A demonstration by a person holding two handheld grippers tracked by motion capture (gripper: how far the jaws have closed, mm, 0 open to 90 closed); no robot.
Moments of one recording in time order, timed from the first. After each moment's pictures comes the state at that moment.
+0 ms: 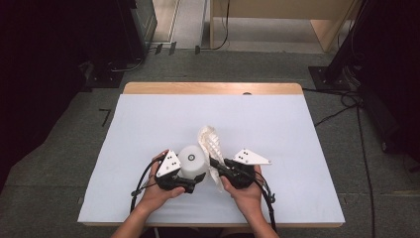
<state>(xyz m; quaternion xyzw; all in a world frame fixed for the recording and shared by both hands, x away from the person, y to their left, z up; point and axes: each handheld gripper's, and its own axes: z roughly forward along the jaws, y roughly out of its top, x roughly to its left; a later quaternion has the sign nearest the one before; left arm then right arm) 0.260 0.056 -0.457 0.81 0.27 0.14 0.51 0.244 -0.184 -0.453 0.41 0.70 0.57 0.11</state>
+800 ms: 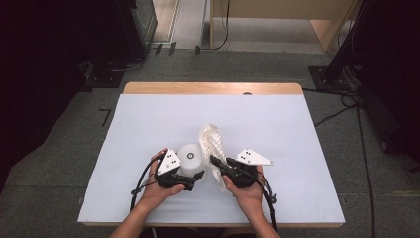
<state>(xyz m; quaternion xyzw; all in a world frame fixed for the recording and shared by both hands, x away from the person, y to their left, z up) 0.267 0.057 -0.467 0.81 0.28 0.16 0.49 0.242 -0.191 -0.446 0.41 0.69 0.58 0.13</state>
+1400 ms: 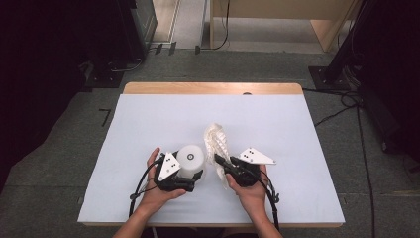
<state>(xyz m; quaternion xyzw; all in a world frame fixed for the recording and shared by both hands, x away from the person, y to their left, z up) 0.251 0.054 -0.467 0.79 0.31 0.22 0.49 0.246 -0.199 -0.452 0.43 0.69 0.56 0.15</state>
